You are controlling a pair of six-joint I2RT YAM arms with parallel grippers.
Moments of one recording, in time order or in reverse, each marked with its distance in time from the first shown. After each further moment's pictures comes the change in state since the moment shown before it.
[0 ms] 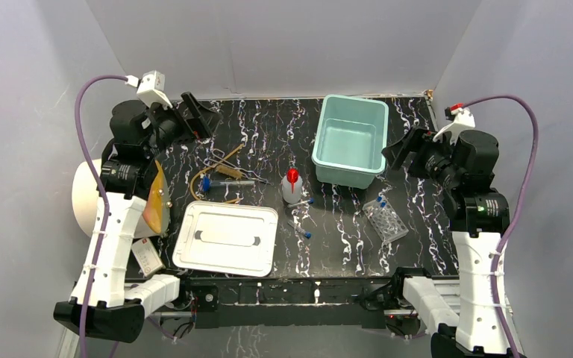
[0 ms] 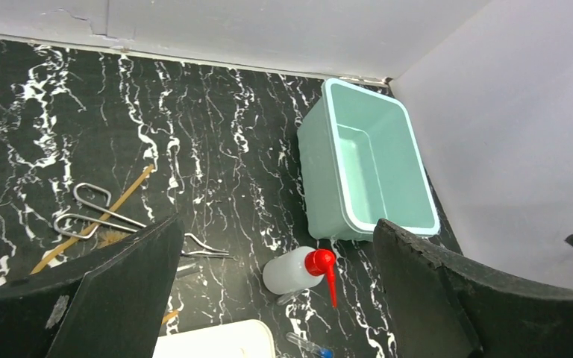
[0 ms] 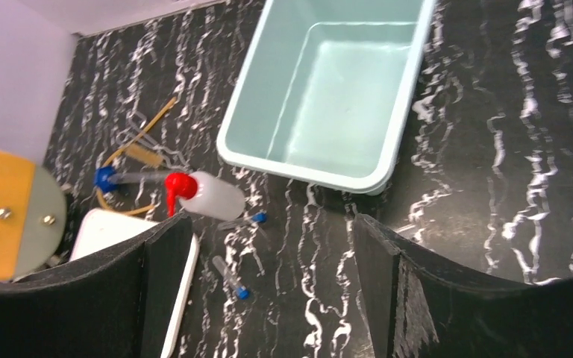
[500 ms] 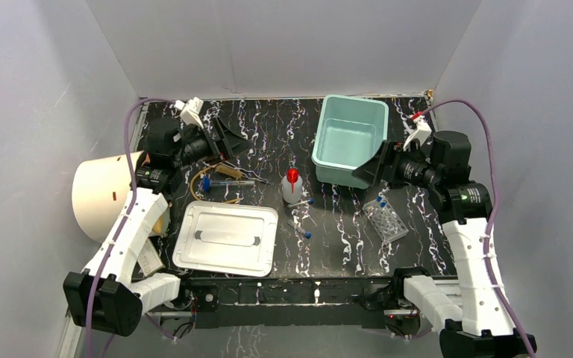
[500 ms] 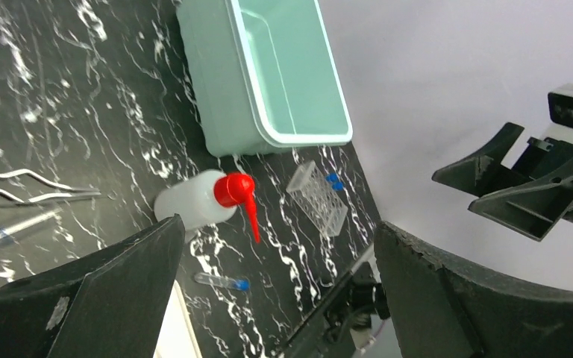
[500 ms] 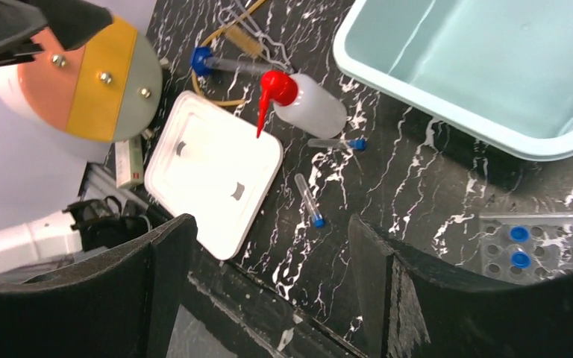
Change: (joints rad) left arm -0.066 0.034 -0.300 0.272 0.325 -0.202; right arm 0.097 0.037 -0.111 -0.006 -0.335 0.017
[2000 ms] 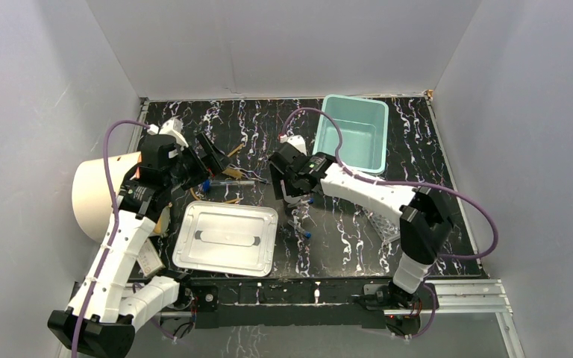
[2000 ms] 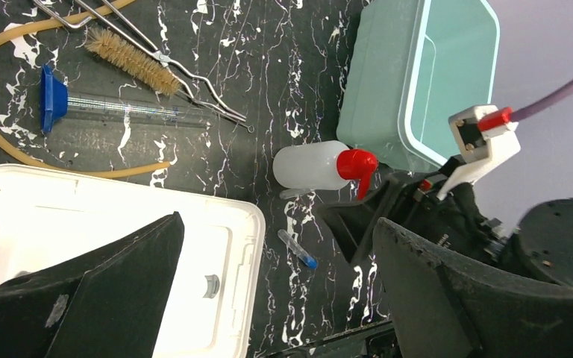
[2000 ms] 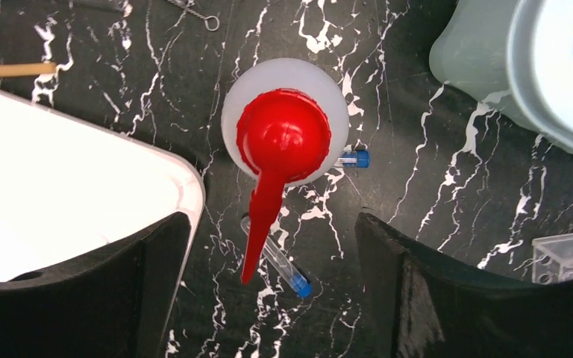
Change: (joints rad) left arm -0.065 -0.163 0.031 -0.470 -0.481 -0.037; right arm 0.842 0.811 0.250 0.058 0.938 0.238
